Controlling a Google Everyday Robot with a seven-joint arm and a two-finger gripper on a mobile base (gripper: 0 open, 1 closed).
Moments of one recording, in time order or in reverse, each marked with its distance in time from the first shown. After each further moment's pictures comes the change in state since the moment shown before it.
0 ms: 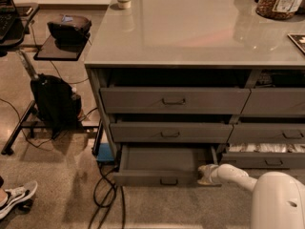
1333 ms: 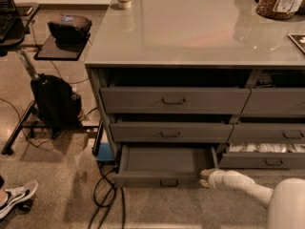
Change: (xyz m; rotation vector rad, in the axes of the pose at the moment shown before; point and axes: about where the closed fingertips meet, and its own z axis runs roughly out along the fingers) arm -0.008 0.012 -0.028 0.043 -0.021 -0.040
